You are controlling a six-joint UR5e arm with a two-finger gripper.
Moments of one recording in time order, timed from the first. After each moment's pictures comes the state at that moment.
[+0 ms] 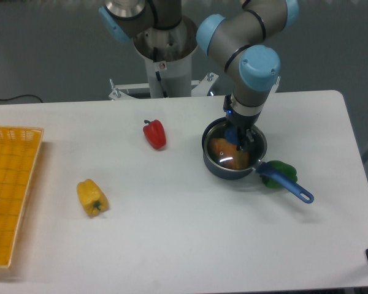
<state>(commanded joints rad) 2.70 -1.77 -1.83 -1.19 1.56 1.88</state>
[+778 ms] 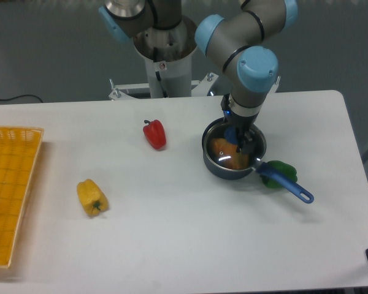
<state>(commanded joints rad) 2.69 -1.76 -1.81 -1.21 1.56 1.85</state>
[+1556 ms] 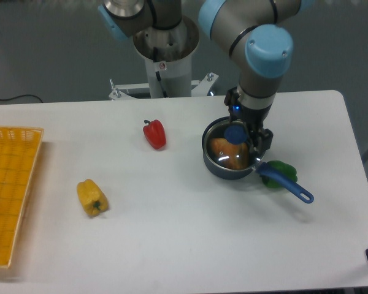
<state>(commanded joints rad) 2.71 -1.77 -1.53 -1.39 1.56 1.75</state>
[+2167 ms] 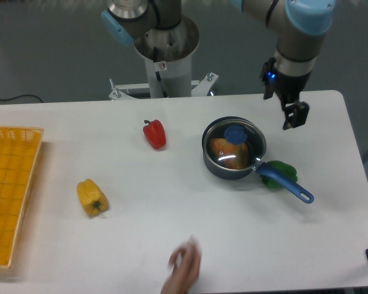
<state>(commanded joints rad) 2.90 -1.69 -1.55 -1.43 1.56 2.10</state>
